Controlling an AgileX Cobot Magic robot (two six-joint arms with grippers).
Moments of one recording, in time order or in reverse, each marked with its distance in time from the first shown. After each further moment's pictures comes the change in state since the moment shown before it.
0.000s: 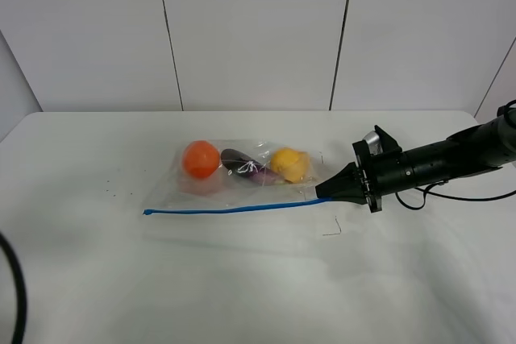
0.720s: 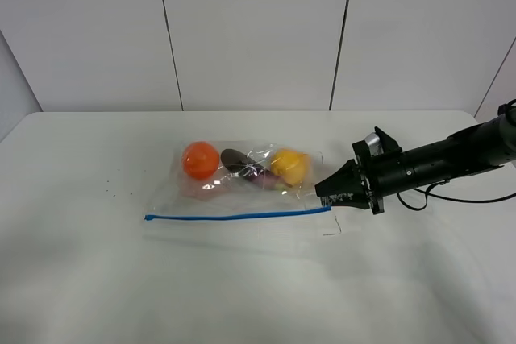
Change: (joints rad) left arm 0.000 -0.365 0.008 0.009 0.002 -0.027; right arm 0.000 -0.023 0.001 -0.042 -0.007 0.061
